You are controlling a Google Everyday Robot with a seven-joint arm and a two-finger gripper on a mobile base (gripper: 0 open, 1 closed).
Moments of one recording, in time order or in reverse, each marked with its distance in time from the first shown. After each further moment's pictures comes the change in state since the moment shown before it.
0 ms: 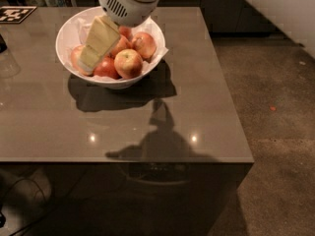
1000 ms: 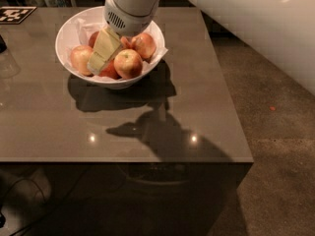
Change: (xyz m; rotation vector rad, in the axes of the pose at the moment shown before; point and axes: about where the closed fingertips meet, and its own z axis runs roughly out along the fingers) arm 0.013 -0.028 0.058 0.029 0.097 0.077
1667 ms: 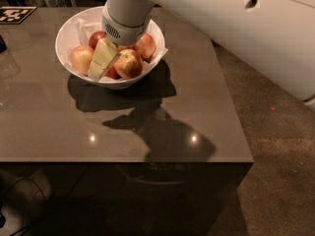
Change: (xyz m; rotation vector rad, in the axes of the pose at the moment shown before) arm 0.006 0.000 0.036 -0.012 0.062 0.016
